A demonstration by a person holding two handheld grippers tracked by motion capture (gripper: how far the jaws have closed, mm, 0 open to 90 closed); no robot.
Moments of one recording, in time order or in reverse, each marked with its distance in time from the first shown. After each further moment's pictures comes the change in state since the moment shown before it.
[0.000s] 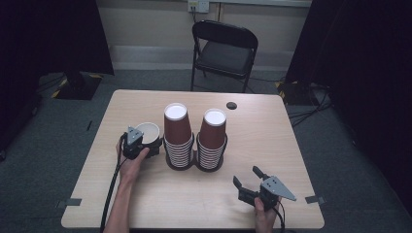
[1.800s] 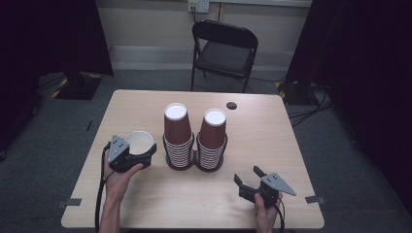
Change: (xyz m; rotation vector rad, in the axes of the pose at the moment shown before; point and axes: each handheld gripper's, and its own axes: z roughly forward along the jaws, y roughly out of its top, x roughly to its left) left arm -0.015 0.018 -0.079 -0.198 -0.073 0.022; right arm -0.005 0.003 0.006 0.069 -0.033 0.070
